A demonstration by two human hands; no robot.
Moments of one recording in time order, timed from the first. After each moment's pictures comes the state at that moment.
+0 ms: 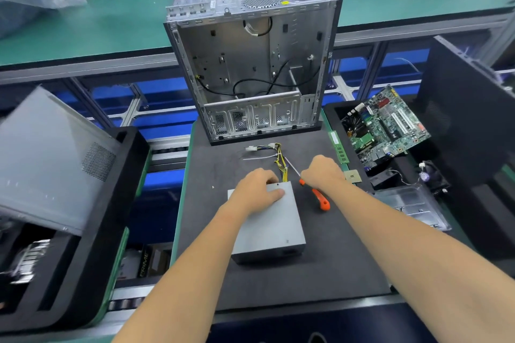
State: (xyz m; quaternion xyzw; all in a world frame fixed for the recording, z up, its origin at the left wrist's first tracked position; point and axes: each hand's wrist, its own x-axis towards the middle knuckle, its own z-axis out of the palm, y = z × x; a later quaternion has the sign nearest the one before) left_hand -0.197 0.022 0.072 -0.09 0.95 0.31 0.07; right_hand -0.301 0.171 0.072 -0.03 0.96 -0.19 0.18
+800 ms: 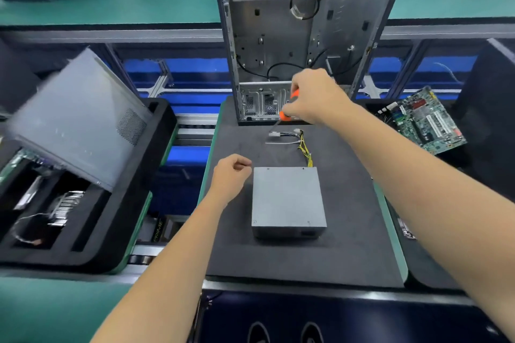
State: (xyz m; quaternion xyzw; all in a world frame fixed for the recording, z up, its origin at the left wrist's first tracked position) left_hand -0.125 -0.042 0.064 -0.32 0.78 0.53 -0.10; right_hand -0.276 0.089 0.222 -0.33 0.93 -0.17 0.01
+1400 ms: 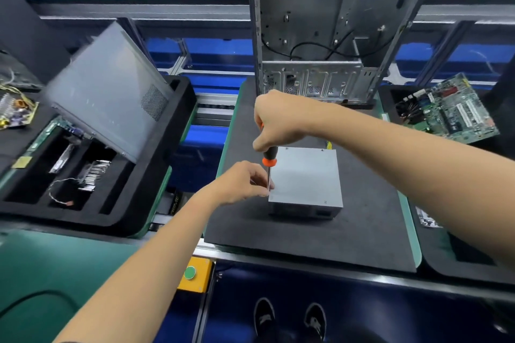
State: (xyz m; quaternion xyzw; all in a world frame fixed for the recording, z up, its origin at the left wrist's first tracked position) left_hand -0.059 -0.039 0.085 -0.12 0.87 0.47 0.10; right_hand -0.179 0.058 0.221 -0.56 0.81 -0.05 0.14
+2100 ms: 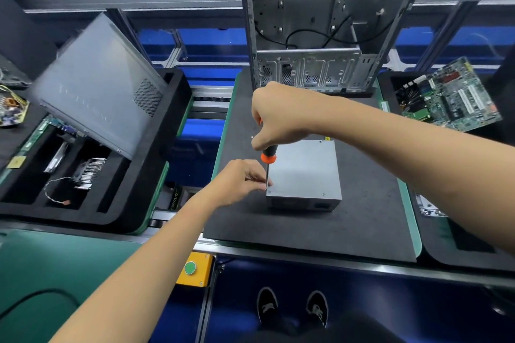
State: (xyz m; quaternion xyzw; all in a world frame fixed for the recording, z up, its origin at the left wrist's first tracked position) left_hand -0.056 -0.035 0.075 -0.11 0.88 0.46 0.05; right_hand -0.175 0.073 0.225 -0.60 0.79 -0.07 0.09
